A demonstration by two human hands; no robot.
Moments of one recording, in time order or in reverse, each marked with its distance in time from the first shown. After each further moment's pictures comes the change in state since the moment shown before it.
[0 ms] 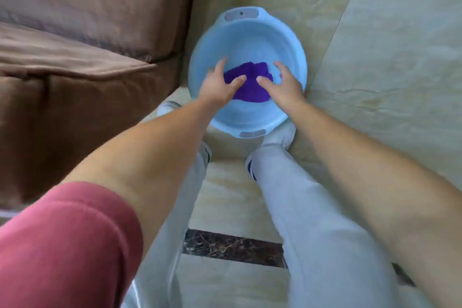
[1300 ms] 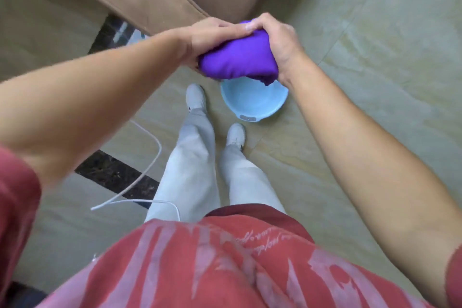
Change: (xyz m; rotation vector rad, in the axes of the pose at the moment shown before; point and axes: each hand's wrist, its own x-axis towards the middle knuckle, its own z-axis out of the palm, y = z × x) left_hand -0.391 0.091 -0.287 -0.620 -0.223 0.159; right_hand -0.396 -0.291 -0.069 0.355 -0.255 -0.254
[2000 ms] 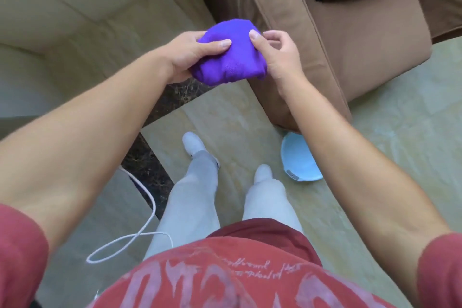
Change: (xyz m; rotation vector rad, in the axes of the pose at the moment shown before) left_hand -0.205 -0.167 -0.326 -0.596 0.410 0.266; right_hand 0.009 -0.028 0.390 -0.406 -0.148 -0.297
